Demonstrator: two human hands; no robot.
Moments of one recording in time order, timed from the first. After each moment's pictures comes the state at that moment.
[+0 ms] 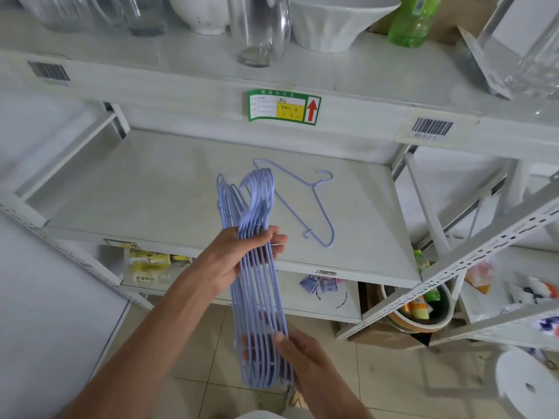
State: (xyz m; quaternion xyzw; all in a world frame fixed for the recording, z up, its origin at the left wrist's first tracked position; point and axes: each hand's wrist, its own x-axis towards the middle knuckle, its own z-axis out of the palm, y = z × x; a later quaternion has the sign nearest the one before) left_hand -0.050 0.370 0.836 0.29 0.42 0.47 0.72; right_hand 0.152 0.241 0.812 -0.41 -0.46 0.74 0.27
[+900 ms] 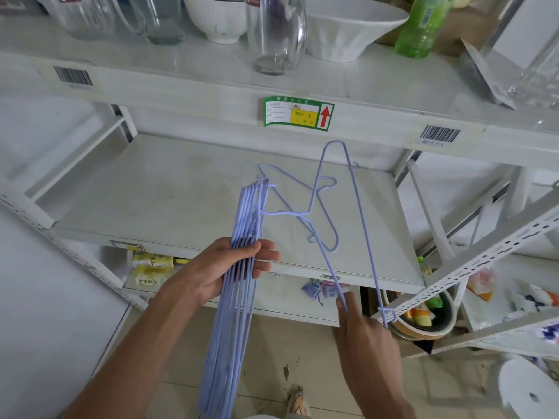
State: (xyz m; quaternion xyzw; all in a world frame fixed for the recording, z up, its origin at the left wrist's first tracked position) left_hand -0.084 0.347 0.838 0.34 0.44 0.41 0.73; right_hand 0.192 0.256 0.832 -0.68 -0.72 0.08 0.12
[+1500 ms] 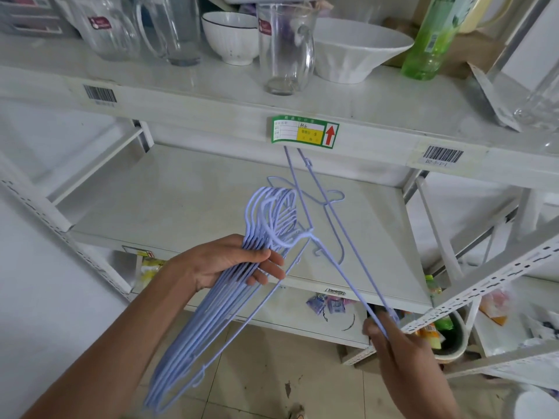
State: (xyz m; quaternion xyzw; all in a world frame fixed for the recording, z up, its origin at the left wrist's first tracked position) left_hand -0.096 0.369 0.870 0.43 0.40 0.29 0.75; right_hand 0.249 0.271 0.865 -0.54 -0.79 0.12 0.27
